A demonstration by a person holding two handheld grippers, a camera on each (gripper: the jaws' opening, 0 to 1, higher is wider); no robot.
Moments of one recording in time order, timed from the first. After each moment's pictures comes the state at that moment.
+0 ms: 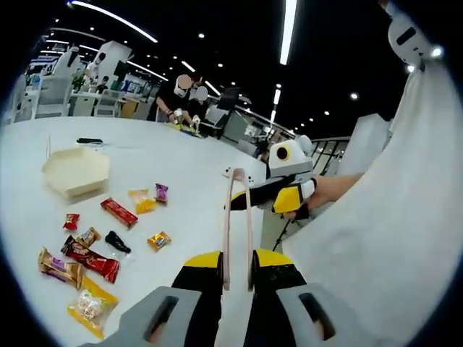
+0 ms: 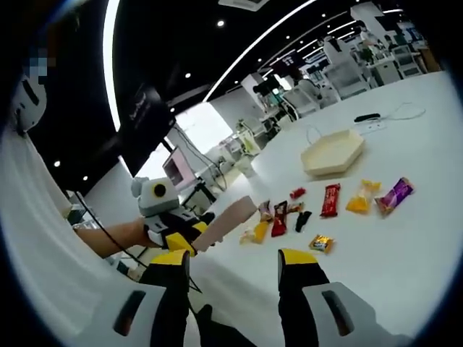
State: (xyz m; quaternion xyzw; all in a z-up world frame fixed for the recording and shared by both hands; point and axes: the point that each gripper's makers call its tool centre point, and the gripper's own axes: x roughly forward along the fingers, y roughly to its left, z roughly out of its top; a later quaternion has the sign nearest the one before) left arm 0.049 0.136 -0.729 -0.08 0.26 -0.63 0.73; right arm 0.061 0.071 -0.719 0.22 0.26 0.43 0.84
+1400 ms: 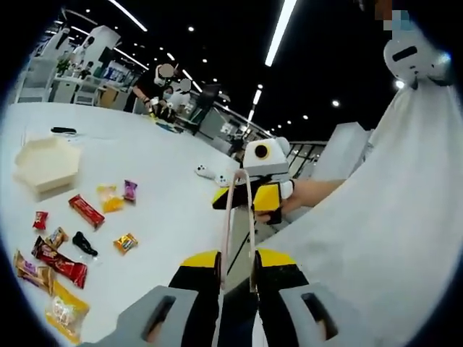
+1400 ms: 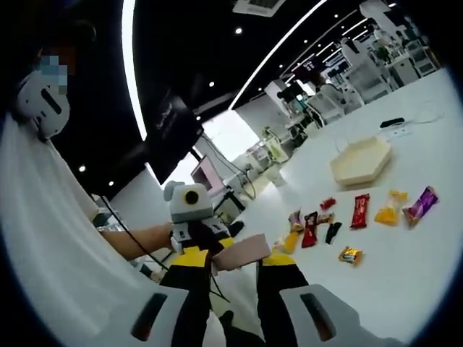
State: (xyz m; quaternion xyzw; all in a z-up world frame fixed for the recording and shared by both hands) left arm 0.031 0.117 -0.715 -0.12 0.29 -0.68 0.67; right arm 0.046 0.089 -0.689 0.26 0.23 0.50 0.79
